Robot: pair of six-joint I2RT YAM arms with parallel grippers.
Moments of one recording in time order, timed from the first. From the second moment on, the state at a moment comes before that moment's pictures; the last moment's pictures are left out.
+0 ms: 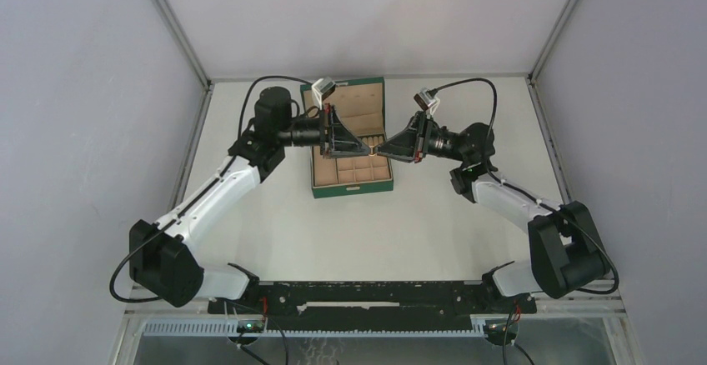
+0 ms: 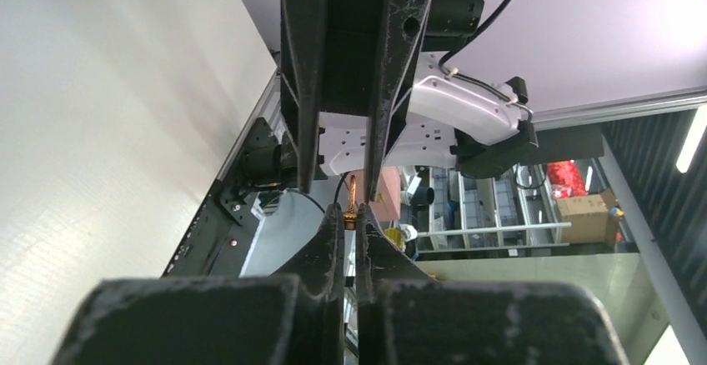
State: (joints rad) left arm -0.48 1.34 1.14 0.01 1.01 -1.05; right arm 0.39 1.40 0.76 1.04 -1.01 1.49
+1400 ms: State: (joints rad) left arm -0.59 2.03 1.78 -0.75 -0.18 -0.60; right arm -0.04 0.79 0.78 -0.65 -0.56 0.71
